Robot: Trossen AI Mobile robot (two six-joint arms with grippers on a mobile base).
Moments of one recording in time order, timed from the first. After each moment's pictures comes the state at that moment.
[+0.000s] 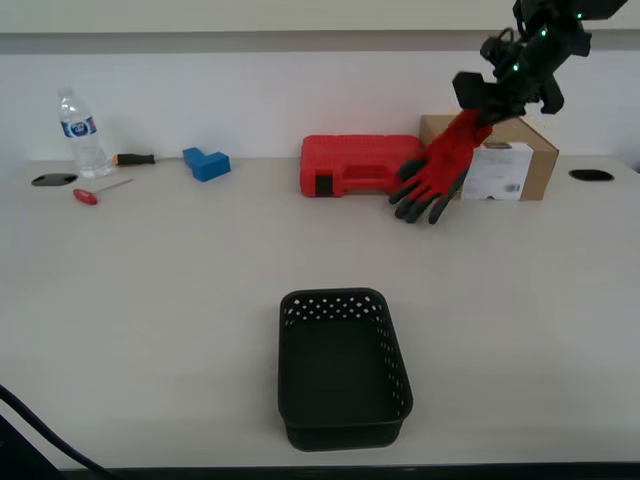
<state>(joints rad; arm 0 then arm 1) 0.03 2.40 1.81 -0.39 -0.23 -0.10 0.00 1.05 0.52 0.60 -0.01 0.00</state>
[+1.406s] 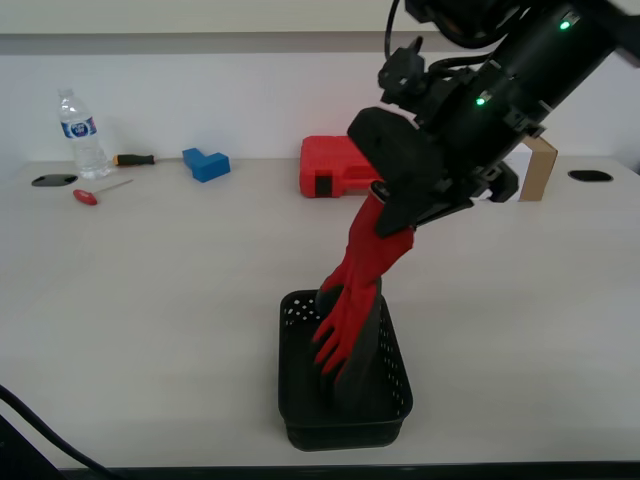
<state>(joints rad) 0.82 1.57 0.72 -0.19 -0.35 0.28 0.00 1.04 0.52 0.56 -0.01 0.00</state>
